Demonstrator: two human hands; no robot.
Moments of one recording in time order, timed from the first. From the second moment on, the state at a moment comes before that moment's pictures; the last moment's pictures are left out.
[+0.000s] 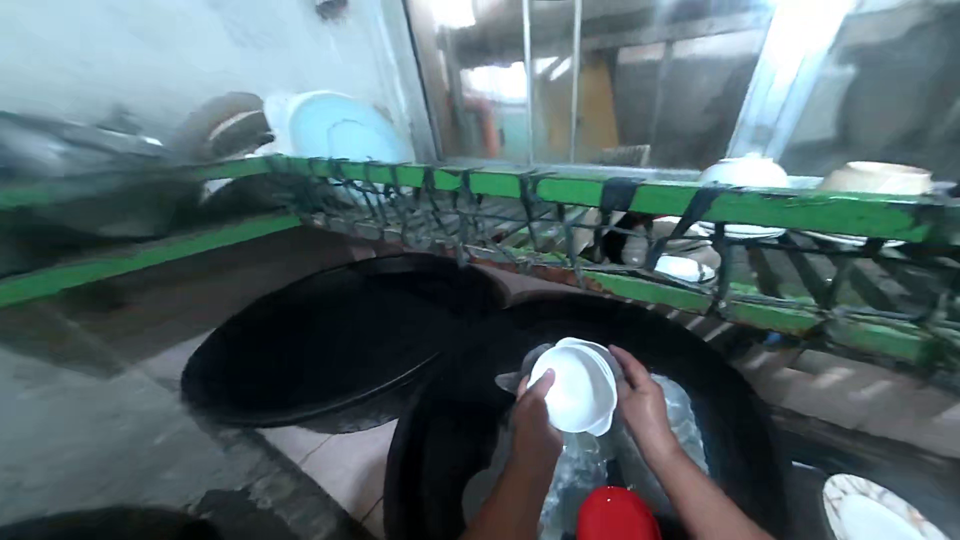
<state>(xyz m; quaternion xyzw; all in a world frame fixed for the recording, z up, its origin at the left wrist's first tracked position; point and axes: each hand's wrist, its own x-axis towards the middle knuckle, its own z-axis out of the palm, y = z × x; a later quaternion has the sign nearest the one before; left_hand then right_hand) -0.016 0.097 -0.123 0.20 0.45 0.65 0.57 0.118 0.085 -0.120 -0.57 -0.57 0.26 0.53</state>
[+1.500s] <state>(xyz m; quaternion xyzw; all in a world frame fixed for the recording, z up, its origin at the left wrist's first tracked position) -0.032 0.101 -0.118 0.14 0.38 0.63 0.66 0.127 0.100 -0.114 -0.61 -0.58 0.26 0.48</state>
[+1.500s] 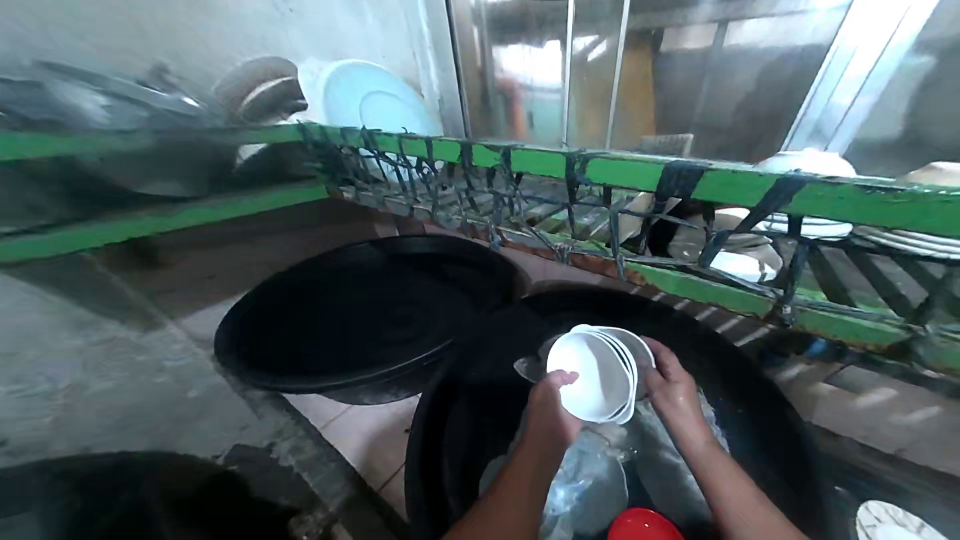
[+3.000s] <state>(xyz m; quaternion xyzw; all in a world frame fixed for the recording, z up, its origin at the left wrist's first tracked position) -0.117 0.079 -0.105 0.68 0.66 -0.18 0.27 0.148 0.094 -0.107 -0.36 -0.24 0.65 0.62</state>
